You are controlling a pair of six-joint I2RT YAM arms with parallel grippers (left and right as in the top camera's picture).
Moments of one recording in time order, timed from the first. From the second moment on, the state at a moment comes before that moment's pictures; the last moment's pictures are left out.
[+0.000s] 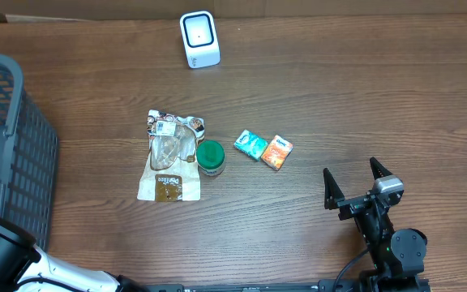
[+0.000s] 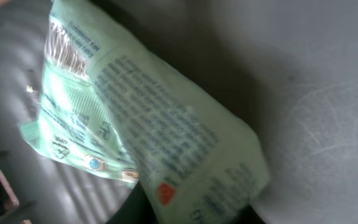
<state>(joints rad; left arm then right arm) 0.99 2.01 1.45 -0.96 -0.28 -0.31 0.09 0.01 0.02 -0.02 -0.16 0.07</state>
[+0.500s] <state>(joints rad) 0.98 2.03 1.65 -1.20 -0.02 -0.29 0.09 0.01 0.02 -0.02 -0.16 0.07</state>
